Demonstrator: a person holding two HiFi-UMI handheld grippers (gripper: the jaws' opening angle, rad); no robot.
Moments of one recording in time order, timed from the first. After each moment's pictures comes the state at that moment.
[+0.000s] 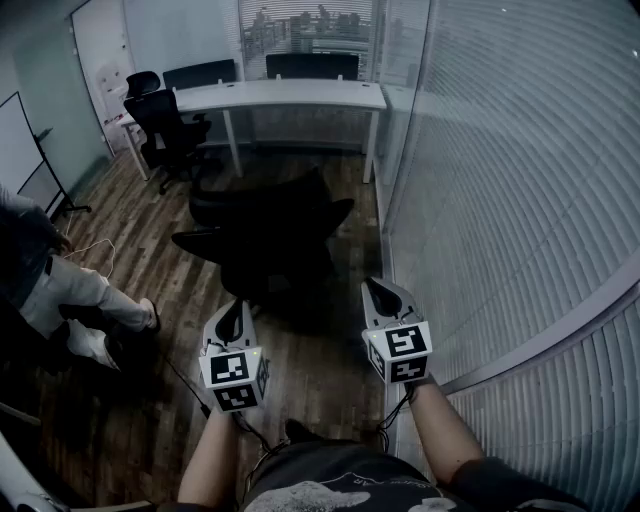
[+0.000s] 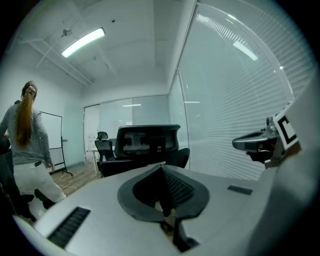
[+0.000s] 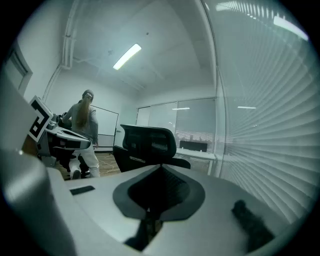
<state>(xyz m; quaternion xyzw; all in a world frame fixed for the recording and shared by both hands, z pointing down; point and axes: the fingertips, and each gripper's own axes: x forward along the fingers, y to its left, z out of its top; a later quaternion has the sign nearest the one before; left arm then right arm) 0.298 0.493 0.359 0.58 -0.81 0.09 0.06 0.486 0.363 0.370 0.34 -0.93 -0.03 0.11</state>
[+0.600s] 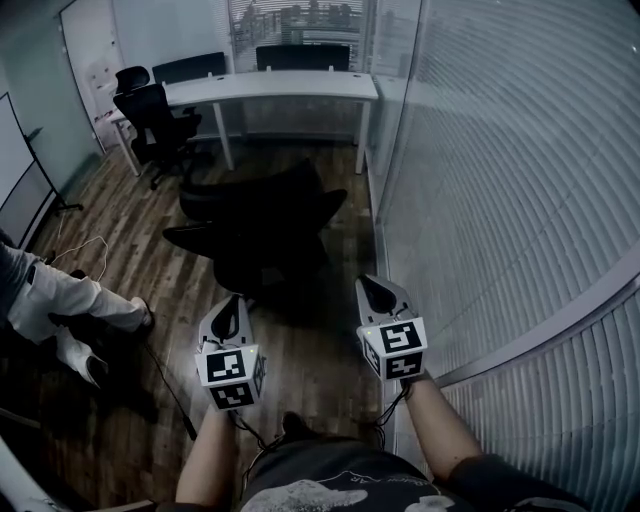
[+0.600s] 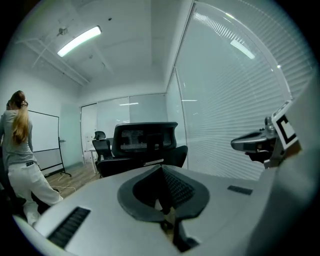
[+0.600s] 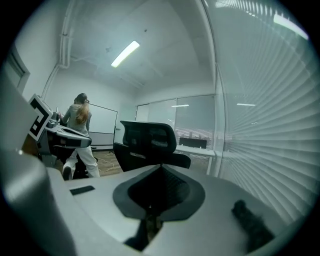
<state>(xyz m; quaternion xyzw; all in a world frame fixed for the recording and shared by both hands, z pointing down) 0.300 0.491 0.376 0.59 -0.79 0.11 0.07 0.486 0.365 0.383 0.34 -0.93 -0.02 0.13</state>
